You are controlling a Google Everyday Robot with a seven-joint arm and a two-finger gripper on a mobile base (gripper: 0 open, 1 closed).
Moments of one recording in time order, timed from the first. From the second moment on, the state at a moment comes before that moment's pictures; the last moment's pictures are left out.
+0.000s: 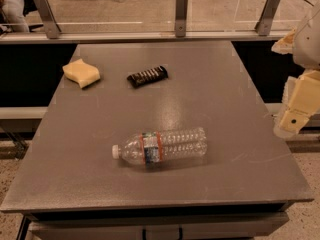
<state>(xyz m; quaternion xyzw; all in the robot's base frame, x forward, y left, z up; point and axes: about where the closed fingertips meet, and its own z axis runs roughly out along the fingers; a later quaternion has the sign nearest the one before) 0.438 -0.217 0.976 -0.60 0.78 -0.03 0.16</state>
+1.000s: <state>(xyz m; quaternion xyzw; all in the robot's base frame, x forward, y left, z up) 0.534 -0.147 0.980 -0.64 0.74 -0.01 0.22</state>
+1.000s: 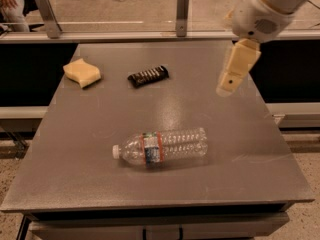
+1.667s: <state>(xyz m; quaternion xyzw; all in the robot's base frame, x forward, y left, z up) 0.629 -0.002 0.973 -0.67 0.68 0.05 0.29</state>
